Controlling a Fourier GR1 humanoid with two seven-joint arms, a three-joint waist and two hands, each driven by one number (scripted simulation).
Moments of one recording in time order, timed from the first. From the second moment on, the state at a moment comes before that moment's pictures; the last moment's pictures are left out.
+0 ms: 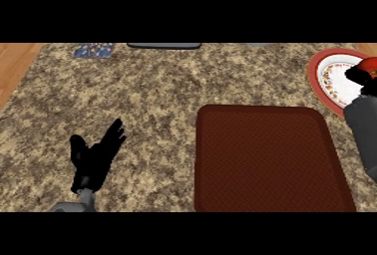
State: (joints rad) left arm -0.02 0.13 -0.12 -1.42 0.14 0.06 0.22; right arm -0.83 -0.43 -0.42 -0.47 1.18 -1.19 0.65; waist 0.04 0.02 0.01
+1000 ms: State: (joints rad) left arm -0.01 0.12 -0.12 -1.42 0.13 0.05 0.18; right arm -0.78 -0.57 -0.65 -0.36 0.71 -0.84 0.16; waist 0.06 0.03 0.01
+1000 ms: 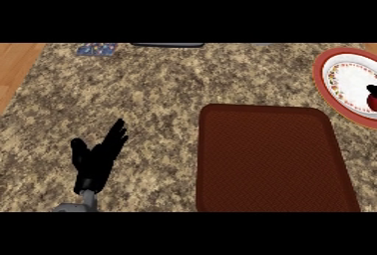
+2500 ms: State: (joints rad) left arm 0.04 0.12 -0.09 -1.47 0.12 0.06 0.24; right arm -0.40 -0.39 -0.78 -0.66 0.17 -0.44 -0.41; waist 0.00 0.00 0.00
